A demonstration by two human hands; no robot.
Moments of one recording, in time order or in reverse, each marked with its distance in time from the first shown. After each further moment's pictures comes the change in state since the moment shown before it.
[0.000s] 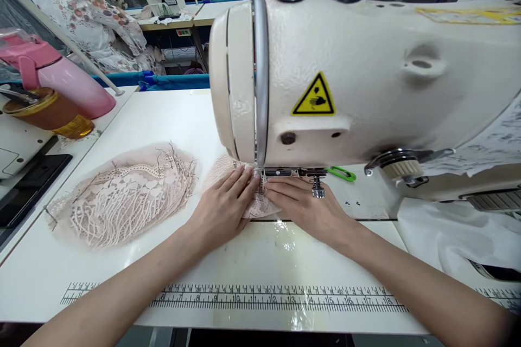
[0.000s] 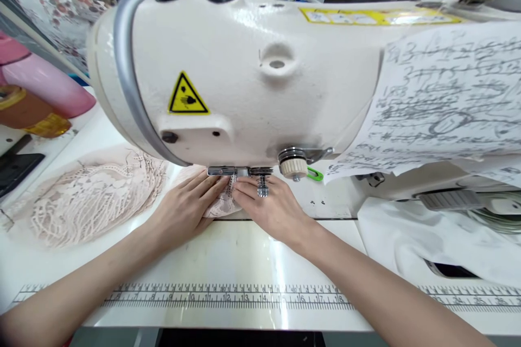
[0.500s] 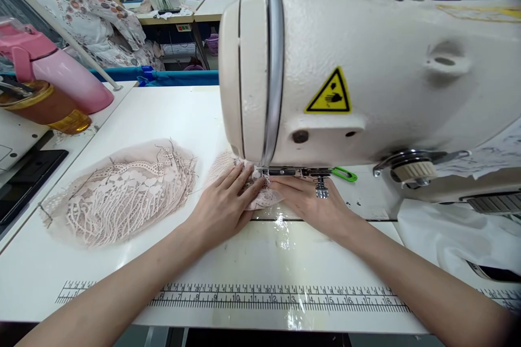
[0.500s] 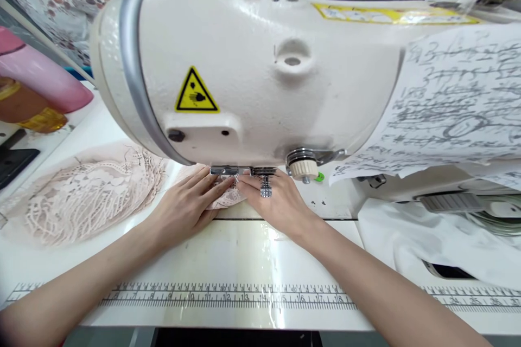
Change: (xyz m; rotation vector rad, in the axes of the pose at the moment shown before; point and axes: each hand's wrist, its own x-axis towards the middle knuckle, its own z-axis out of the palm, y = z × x) left_hand 0.001 0.000 -0.002 -0.055 -0.020 -0.021; right_hand 0.002 0.008 -0.002 0.073 0.015 0.109
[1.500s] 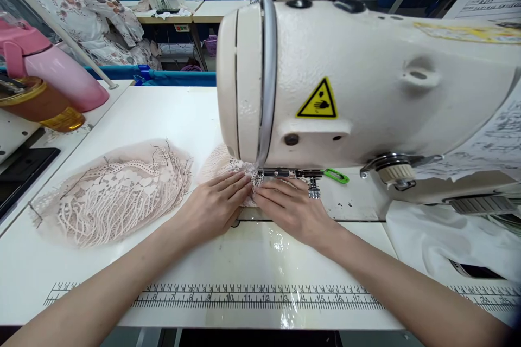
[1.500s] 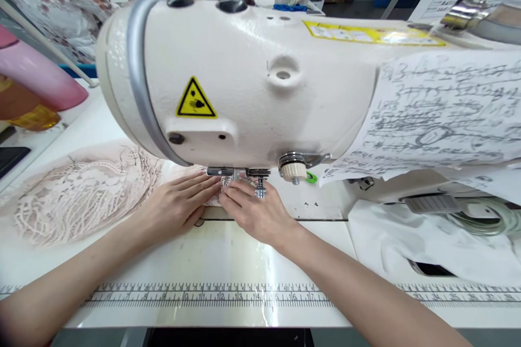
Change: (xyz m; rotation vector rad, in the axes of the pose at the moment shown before) left_hand 0.000 -0.012 -0.009 0.002 0.155 0.173; right_hand 0.003 -0.019 0.011 -0.072 0.069 -0.181
